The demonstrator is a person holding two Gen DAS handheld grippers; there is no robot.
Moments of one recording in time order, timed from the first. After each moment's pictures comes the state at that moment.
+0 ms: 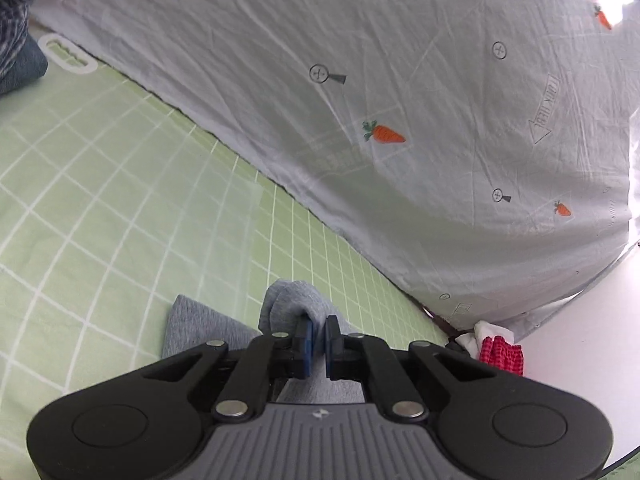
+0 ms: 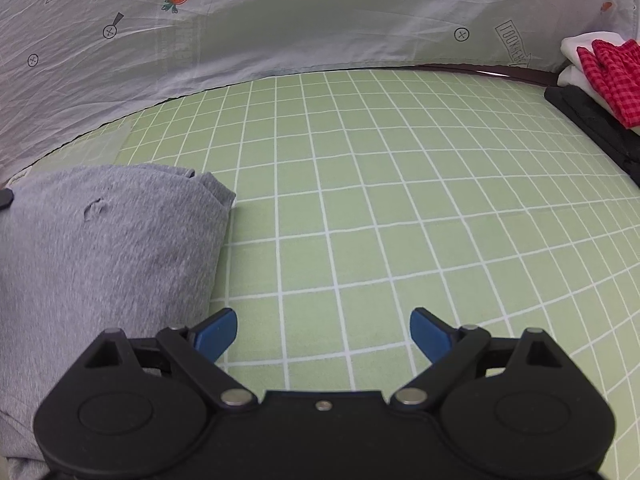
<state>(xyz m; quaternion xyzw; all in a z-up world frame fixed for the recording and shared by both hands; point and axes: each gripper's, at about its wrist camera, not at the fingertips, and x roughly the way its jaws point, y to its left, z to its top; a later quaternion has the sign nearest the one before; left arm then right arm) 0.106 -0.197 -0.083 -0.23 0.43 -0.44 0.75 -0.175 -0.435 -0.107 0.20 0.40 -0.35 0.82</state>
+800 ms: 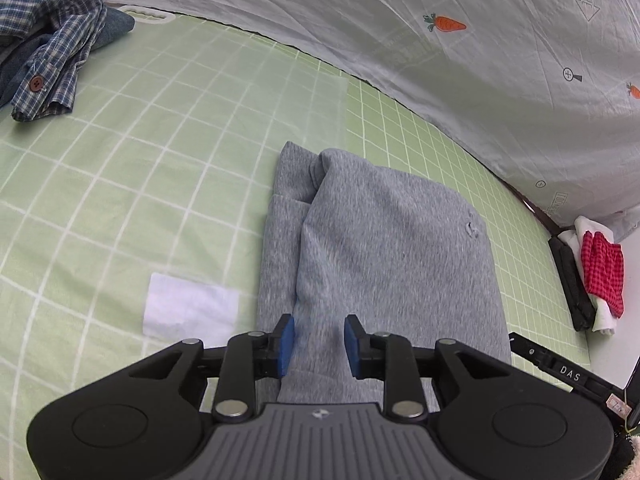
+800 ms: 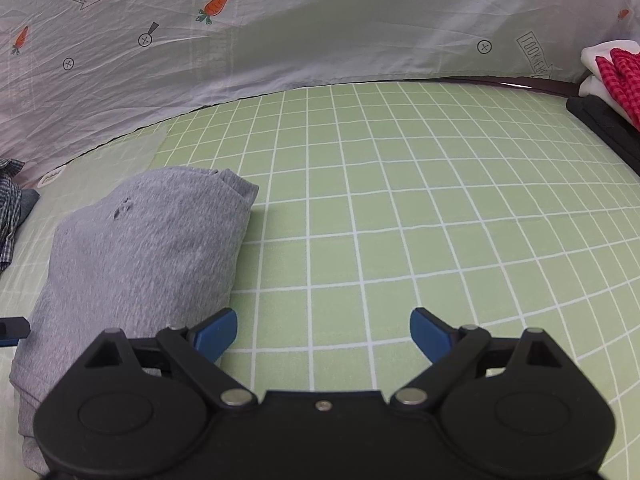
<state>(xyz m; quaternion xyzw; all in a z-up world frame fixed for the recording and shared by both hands) 0.023 -0.160 -0.101 -0.05 0.54 -0.36 0.76 -0.189 -0.422 -0.103 0.20 0.38 -0.31 0.85</state>
